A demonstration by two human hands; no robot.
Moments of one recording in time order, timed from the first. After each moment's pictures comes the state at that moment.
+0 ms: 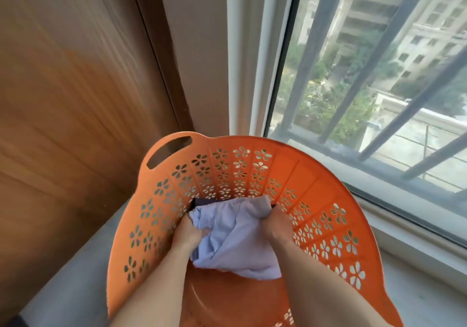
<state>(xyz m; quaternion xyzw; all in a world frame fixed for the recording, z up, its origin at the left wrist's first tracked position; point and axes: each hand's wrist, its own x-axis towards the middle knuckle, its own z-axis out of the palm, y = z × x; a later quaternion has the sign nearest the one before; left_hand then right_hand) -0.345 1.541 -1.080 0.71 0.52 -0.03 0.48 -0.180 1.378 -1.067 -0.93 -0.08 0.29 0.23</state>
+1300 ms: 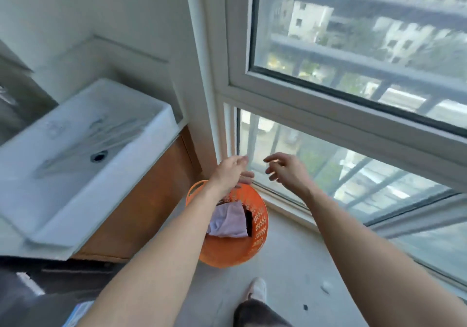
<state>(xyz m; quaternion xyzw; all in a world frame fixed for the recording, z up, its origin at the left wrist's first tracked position) -0.304 1.378 -0.349 0.67 0.33 -0.02 0.66 -0.190 1.233 -0.350 -0.84 -0.23 0.28 0.41</state>
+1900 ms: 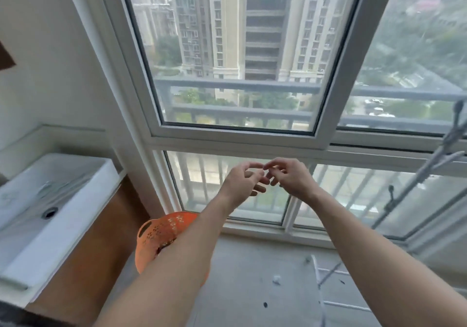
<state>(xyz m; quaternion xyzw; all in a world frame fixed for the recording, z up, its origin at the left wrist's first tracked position) -0.408 1.047 -0.129 0.75 0.07 -0.01 0.65 -0.346 0.887 -0.118 -0.87 -0.20 0.08 0.45</state>
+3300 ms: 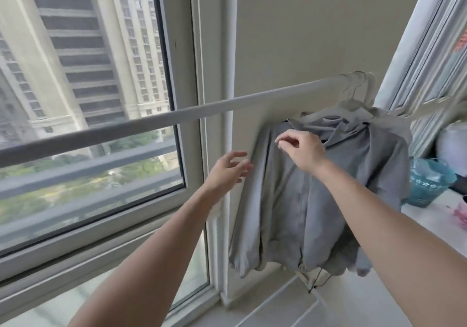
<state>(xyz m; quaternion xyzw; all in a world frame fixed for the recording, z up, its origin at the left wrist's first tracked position) 0.003 0.053 -0.052 0.71 -0.22 -0.18 0.64 -0.059 -0.158 -0.006 -0.91 0.08 -0.26 0.30</state>
